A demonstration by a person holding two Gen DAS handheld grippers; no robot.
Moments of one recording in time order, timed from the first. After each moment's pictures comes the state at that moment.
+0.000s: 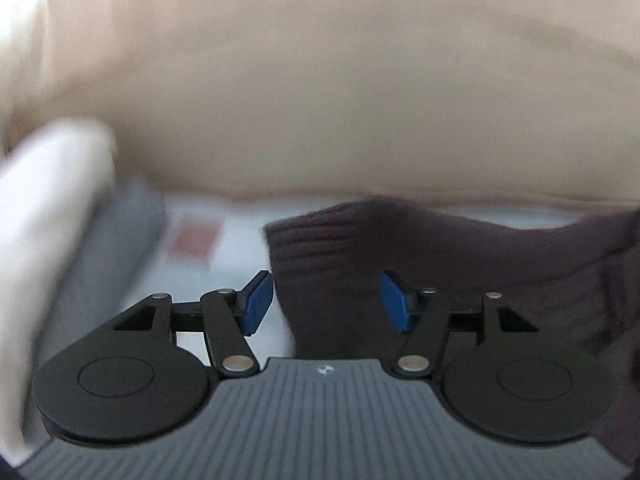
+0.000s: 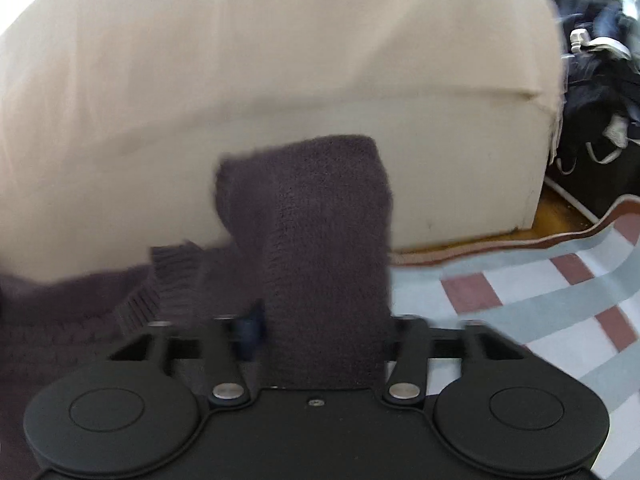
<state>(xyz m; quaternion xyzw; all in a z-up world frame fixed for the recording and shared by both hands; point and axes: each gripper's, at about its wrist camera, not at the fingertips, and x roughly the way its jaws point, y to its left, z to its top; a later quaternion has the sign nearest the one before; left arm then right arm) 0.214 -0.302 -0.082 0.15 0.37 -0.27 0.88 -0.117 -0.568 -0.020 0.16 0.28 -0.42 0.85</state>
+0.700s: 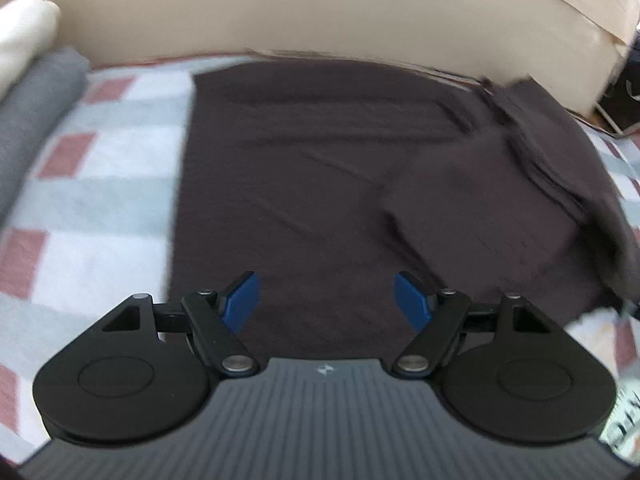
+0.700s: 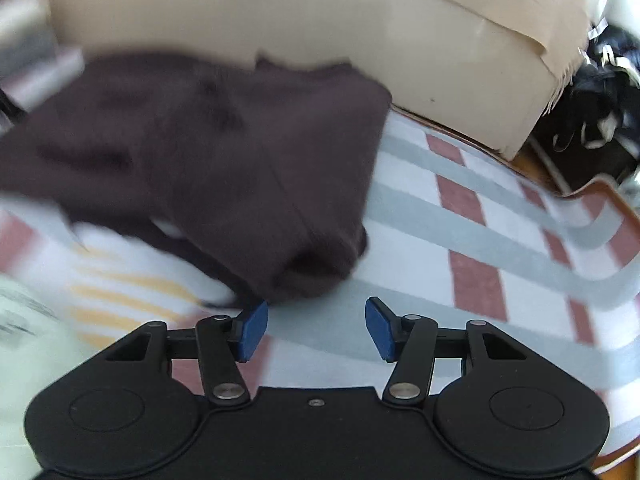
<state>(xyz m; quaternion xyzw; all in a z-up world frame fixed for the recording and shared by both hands) 0.082 -0.232 -0.148 0.13 0.44 -0.40 0.80 -0.245 -0.434 -0.118 0.02 0.44 -0.34 0.83</state>
